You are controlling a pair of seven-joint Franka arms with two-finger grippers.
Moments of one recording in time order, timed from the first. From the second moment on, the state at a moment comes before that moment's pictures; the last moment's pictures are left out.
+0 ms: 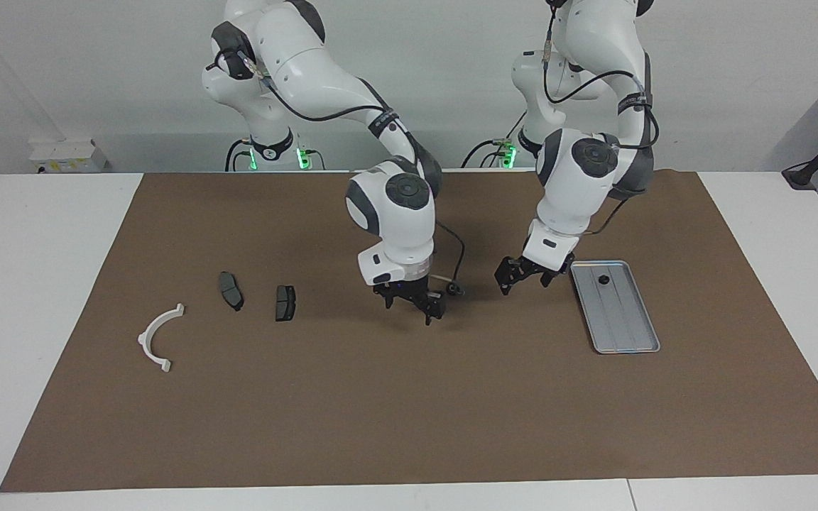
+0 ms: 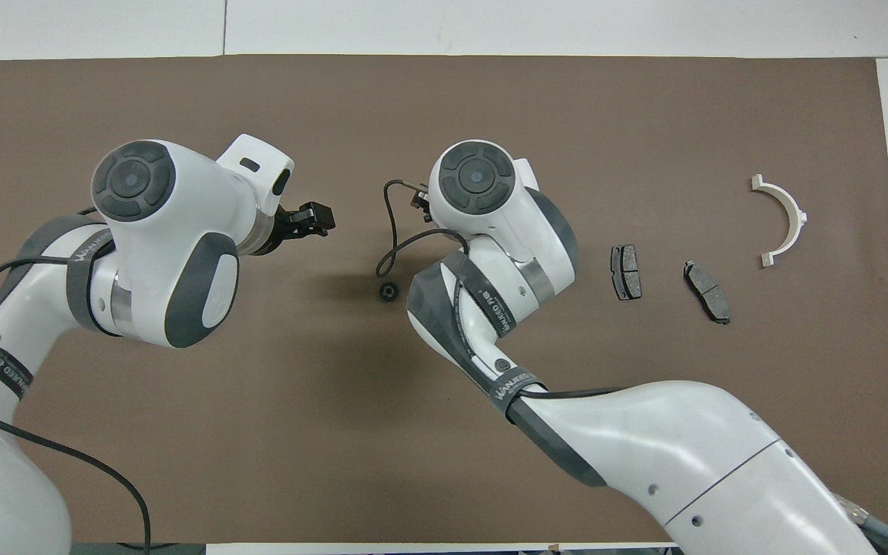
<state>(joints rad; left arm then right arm) -0.37 0.22 -0.03 -1.91 -0.07 2.21 -0.56 0.45 0.58 0.07 -1.47 -0.07 2.13 1.00</state>
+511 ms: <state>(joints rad) -0.58 0.35 -0.03 -1.92 0.02 2.32 -0.92 0.25 0.50 0.07 -1.47 -0.03 2.02 0.56</state>
